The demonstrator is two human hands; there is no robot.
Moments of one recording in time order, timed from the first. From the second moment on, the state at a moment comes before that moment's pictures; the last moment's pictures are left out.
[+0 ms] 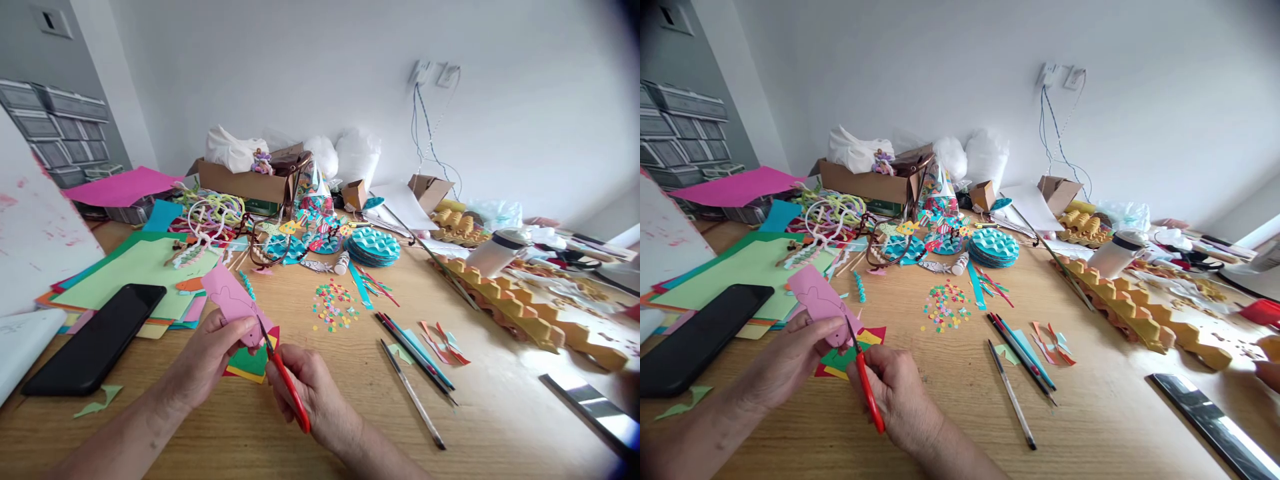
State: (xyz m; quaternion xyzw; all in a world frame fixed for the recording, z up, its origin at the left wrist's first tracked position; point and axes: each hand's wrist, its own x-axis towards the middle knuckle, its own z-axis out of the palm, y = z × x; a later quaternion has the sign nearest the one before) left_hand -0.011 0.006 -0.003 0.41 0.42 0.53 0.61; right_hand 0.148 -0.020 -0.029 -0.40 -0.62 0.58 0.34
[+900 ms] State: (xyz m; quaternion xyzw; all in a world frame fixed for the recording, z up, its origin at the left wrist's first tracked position) left_hand -0.012 0.006 -0.004 0.37 0.44 0.55 0.60; right_hand 0.150 -0.020 -0.019 -0.40 -0.67 0.53 0.33
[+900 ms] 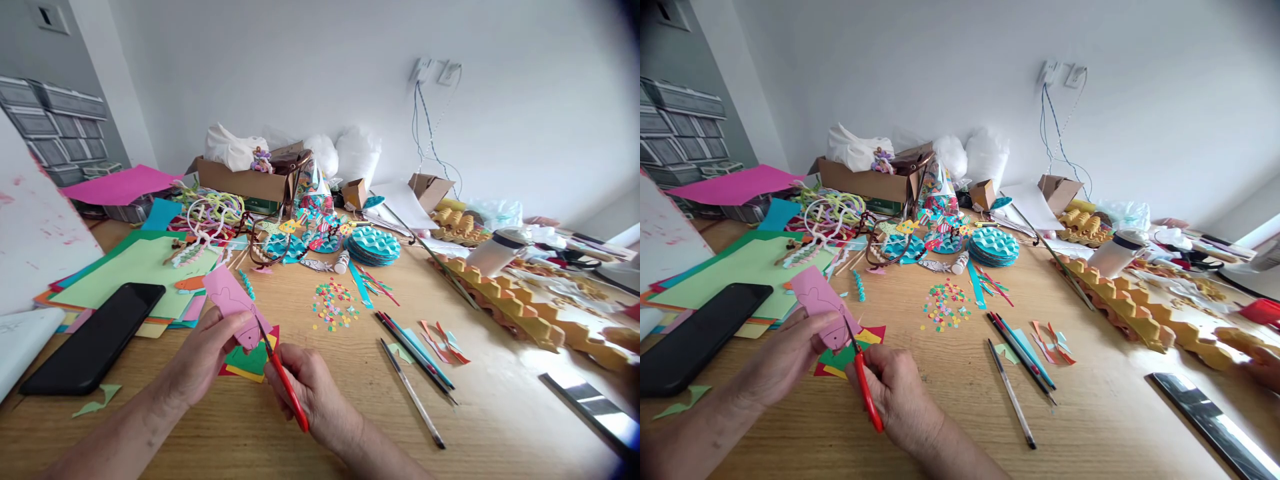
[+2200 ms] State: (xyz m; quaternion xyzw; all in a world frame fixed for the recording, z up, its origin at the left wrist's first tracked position) left_hand 0.004 -0.005 0.001 0.39 0.47 0.52 0.60; right_hand 0.139 -0.028 -0.023 -0.38 -0.53 0.67 0.35
